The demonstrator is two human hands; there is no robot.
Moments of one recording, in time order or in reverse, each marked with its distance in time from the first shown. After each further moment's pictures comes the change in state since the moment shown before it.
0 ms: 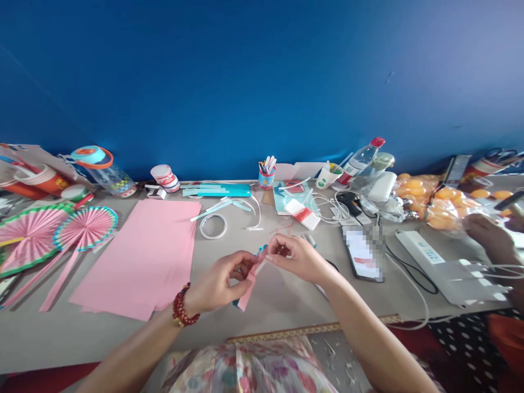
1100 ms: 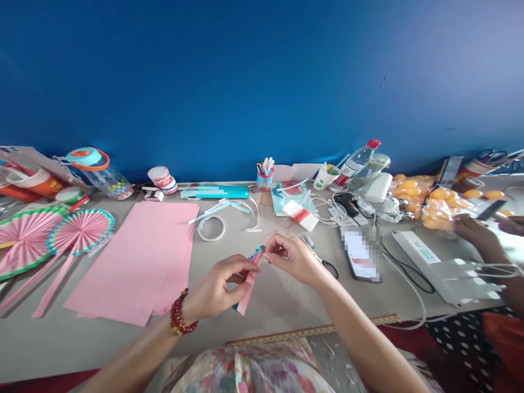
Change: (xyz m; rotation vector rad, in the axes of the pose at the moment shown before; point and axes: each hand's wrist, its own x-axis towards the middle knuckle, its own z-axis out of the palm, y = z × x) left_hand -0.004 -0.005 0.002 0.054 0.036 0.093; right_hand 0.001 -0.001 0.008 -0.029 0.119 0.049
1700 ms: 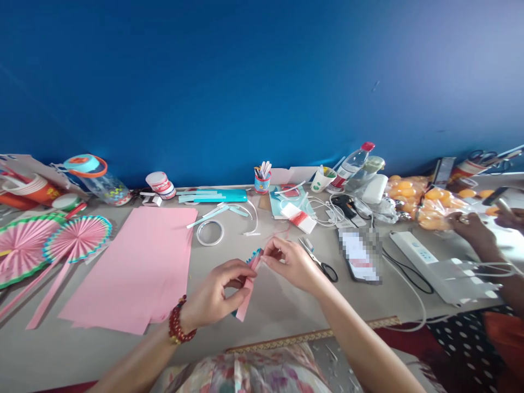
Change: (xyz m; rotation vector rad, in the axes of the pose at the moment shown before) left_hand -0.002 -0.001 0.000 0.005 0.005 0.018; right_hand -0.003 -0.002 0.004 -0.050 0.054 -0.020
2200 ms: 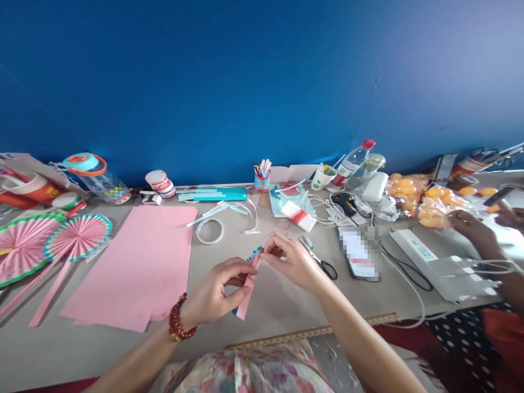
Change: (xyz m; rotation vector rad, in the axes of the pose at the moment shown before) left_hand 0.000 0.002 0.000 0.000 -0.007 -0.008; right_hand -0.001 -0.001 0.000 -0.019 0.008 0.000
